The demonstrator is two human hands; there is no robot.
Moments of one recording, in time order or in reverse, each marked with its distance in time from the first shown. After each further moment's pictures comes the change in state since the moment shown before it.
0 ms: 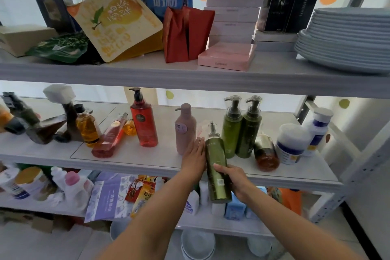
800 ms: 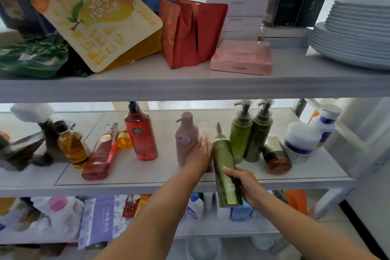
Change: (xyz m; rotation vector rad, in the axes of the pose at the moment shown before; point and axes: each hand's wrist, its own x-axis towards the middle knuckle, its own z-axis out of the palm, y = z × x) left_hand 0.058 -0.038 0.001 0.324 -0.073 0.242; right_hand 0.026 -0.004 0.018 0.113 0.100 -0.004
